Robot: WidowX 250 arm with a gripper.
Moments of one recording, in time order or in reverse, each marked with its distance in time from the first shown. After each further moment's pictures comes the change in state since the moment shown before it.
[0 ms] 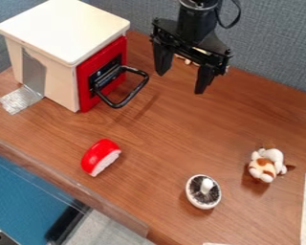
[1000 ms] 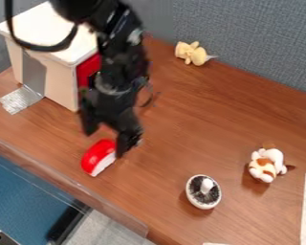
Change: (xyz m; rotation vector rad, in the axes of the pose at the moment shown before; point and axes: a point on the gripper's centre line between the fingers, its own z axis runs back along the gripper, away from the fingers) arm -0.099 0.060 -0.081 0.079 0.123 -0.051
